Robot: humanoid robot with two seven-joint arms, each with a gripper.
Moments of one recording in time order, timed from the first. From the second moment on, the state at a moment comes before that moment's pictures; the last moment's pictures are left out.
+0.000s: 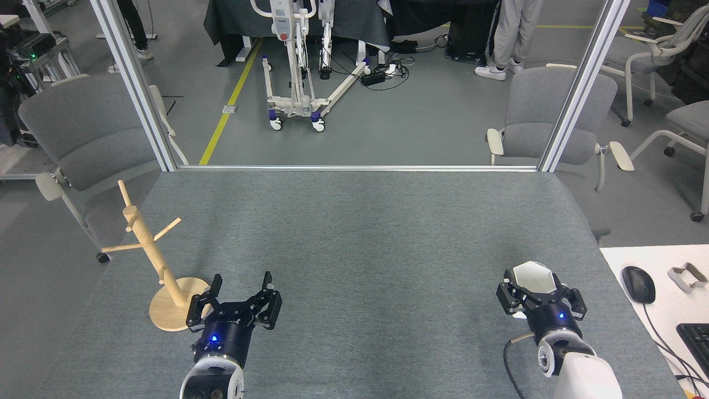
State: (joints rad) left arm -0.13 -0.07 0.01 -1.42 -1.48 0.00 0.05; right arm -0.43 -0.11 -0.20 -0.78 1.51 -0.18 -0.11
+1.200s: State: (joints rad) left arm -0.13 -0.07 0.01 -1.43 -1.49 0.00 0.05; right arm -0.43 -0.11 -0.18 -0.77 1.51 -0.18 -0.11
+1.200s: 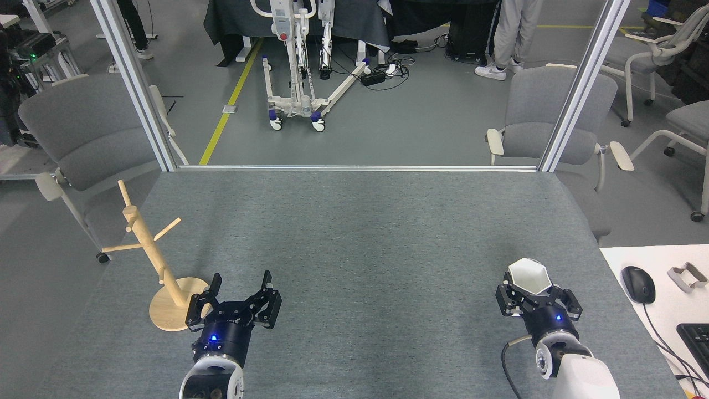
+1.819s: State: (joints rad) left arm -0.13 -0.07 0.01 -1.43 -1.48 0.00 0.05; right arm -0.48 -0.13 -0.19 -0.79 1.51 -0.22 -0.05
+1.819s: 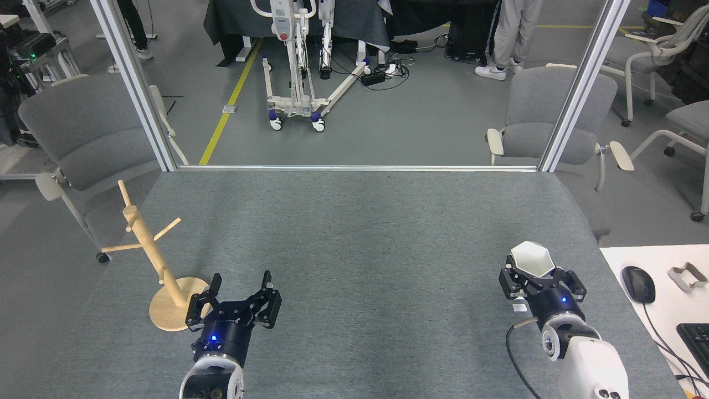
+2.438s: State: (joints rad) left arm -0.12 -0.07 0.01 -1.43 -1.49 0.00 0.05; right arm -0.50 -0.17 -0.24 -1.38 1.48 -0.05 0.60
